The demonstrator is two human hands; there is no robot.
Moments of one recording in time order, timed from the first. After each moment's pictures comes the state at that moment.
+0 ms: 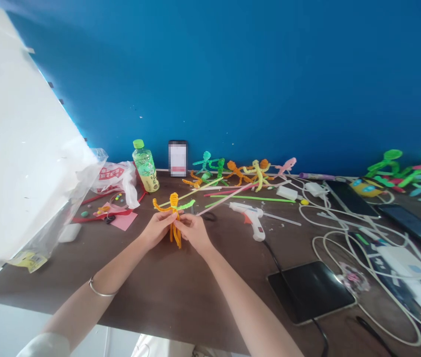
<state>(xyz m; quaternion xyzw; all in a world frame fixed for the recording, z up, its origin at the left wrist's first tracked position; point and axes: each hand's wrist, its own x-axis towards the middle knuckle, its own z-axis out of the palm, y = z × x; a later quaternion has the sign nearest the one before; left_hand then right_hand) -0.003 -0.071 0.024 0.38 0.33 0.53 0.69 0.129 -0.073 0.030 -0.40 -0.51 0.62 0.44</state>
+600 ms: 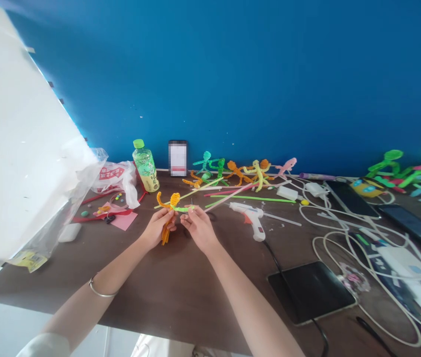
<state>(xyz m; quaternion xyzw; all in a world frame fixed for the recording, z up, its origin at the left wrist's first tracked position) 0.000 -0.072 0.024 0.36 0.34 0.56 0.67 0.139 -0.061 0.026 -0.32 -0.34 0.71 0.52</state>
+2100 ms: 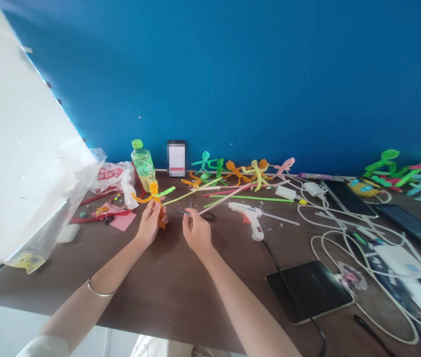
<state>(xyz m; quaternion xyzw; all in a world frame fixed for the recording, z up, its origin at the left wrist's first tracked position) -0.010 -0.065 0.024 0.37 0.38 0.64 0.55 0.139 -0.067 0.012 -0.53 -0.72 0.14 0.44</state>
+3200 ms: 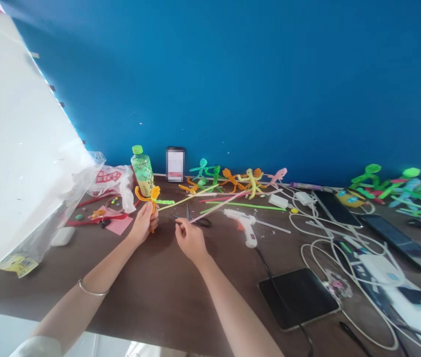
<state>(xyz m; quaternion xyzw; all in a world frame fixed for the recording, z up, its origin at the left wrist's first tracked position) -0.028 -0.056 0.025 0.39 0.39 0.60 0.58 0.140 -0.066 0.004 -0.47 -0.77 0.15 0.40</state>
